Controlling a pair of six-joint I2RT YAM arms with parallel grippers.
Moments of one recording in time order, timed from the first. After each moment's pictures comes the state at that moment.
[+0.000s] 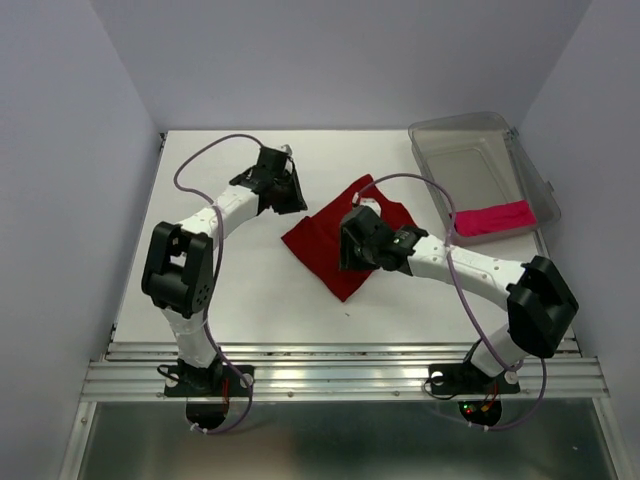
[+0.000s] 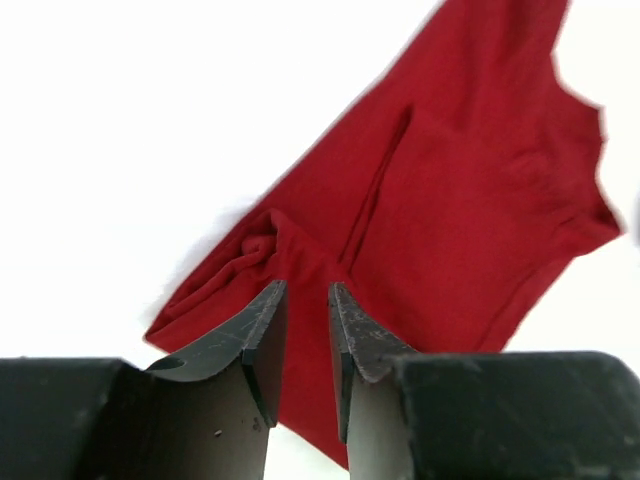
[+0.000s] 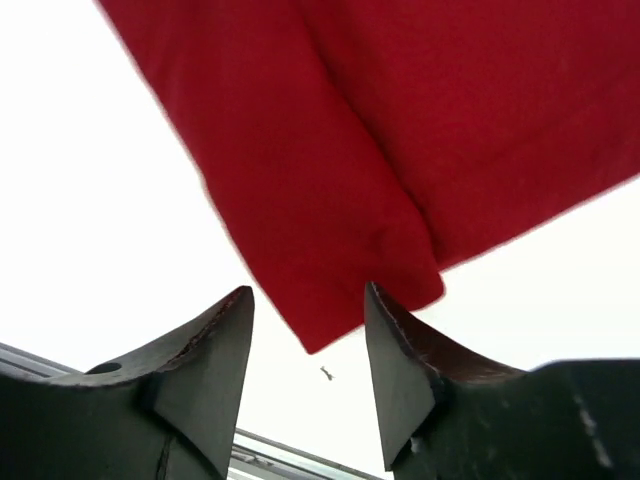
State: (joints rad) left arm -0.40 1.82 1.33 -0.37 0.13 -0.55; right arm 0.84 1.54 1.09 -0.48 0.22 0.71
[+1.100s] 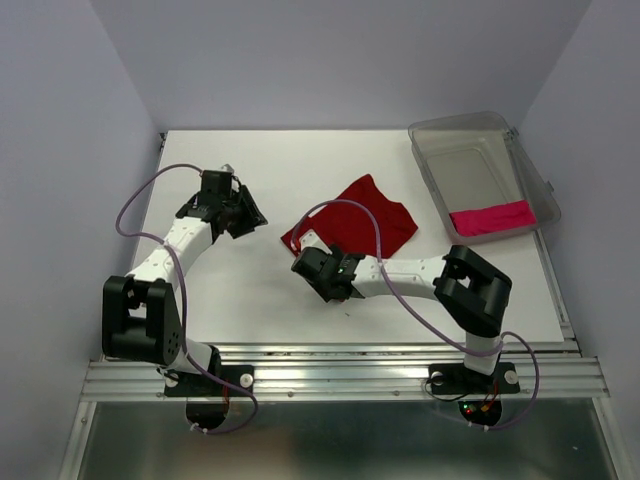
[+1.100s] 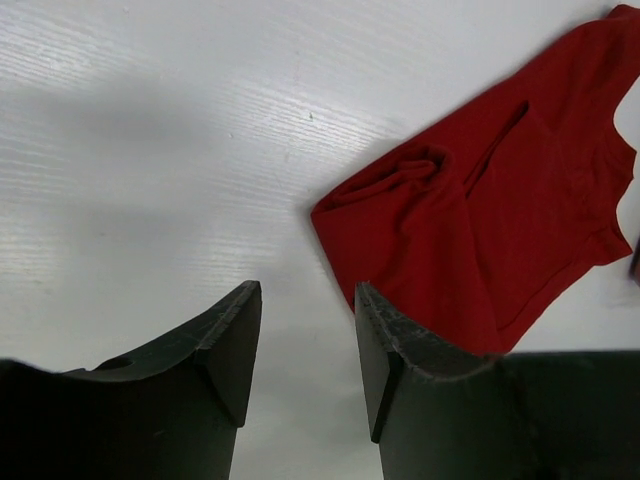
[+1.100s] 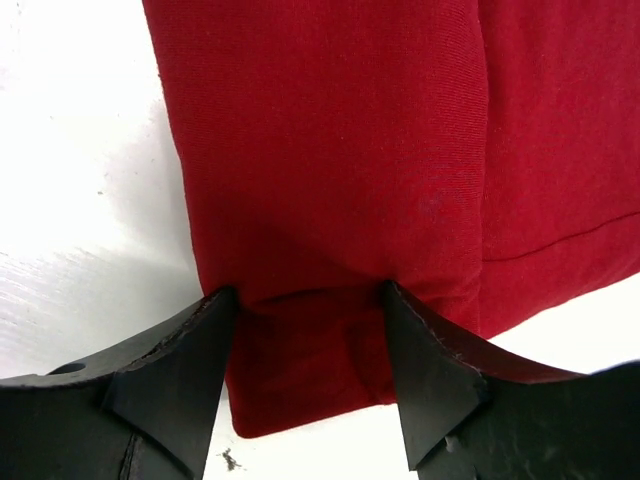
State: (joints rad) left arm -0.17 1.44 1.00 -0.40 0.15 -0.61; right arm 1.09 1.87 1.20 -0.44 0.56 0.25
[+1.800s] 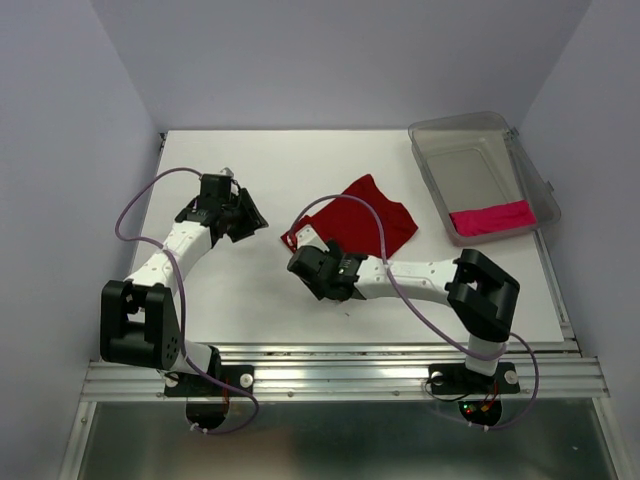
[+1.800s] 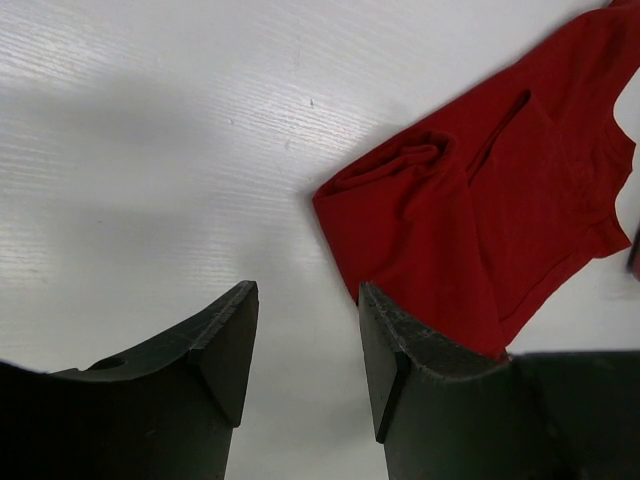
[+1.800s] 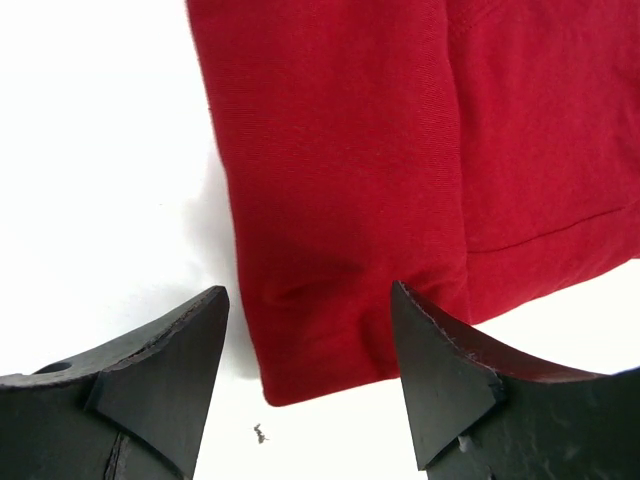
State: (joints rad) left arm -0.17 1.41 0.96 -0.39 0.16 -0.62; right arm 1.12 1.82 1.24 -0.46 0.59 0.29
